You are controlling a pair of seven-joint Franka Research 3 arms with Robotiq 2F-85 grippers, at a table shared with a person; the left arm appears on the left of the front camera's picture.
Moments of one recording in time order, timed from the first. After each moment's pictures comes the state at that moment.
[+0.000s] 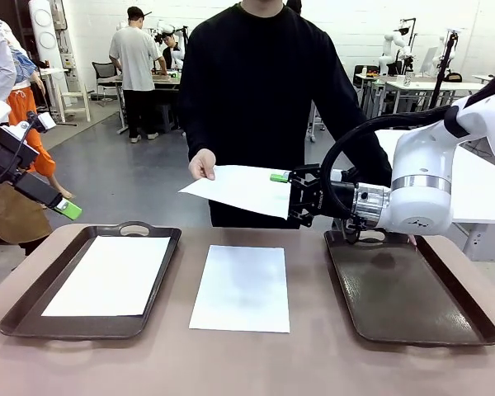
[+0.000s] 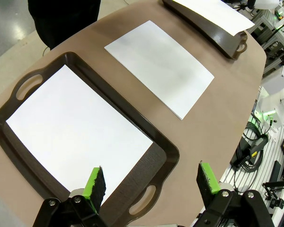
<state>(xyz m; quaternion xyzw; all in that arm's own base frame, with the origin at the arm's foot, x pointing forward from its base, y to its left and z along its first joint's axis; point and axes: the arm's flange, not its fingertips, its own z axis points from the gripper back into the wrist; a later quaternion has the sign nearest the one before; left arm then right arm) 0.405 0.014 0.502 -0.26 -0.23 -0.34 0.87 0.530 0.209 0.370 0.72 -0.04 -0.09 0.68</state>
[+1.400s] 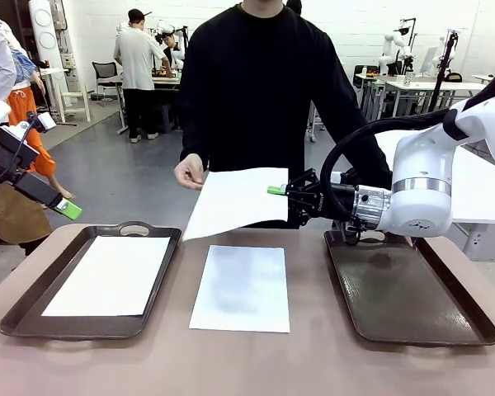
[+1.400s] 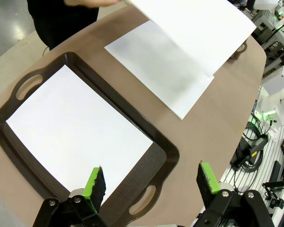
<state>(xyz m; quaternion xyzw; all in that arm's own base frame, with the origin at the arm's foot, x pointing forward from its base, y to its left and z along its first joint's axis) 0.405 0.014 0.502 -0.26 -0.23 -0.34 0.87 0.529 0.209 0.365 0.73 -0.03 -0.09 0.68</state>
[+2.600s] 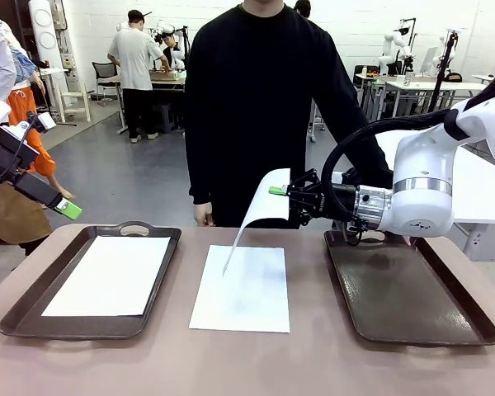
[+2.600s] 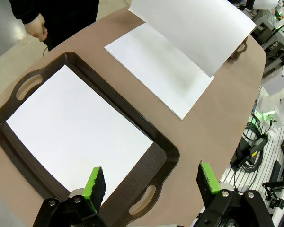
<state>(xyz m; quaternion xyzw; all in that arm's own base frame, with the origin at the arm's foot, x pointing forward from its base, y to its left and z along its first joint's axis) 0.405 0.014 0.502 -0.26 -0.23 -0.34 0.87 0.530 0.206 0.364 0.73 -0.03 -0.09 0.68</state>
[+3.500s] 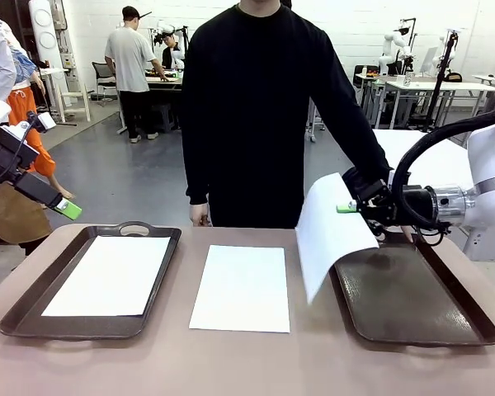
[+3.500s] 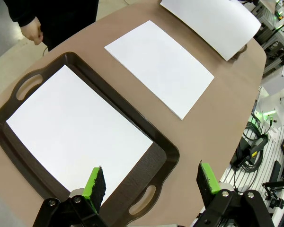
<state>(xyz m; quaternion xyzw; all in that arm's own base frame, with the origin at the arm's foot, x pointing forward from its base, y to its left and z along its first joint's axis) 0.405 0.014 0.502 -0.26 -0.23 -0.34 0.87 0.524 0.055 0.362 0.65 -0.03 0.00 0.76</state>
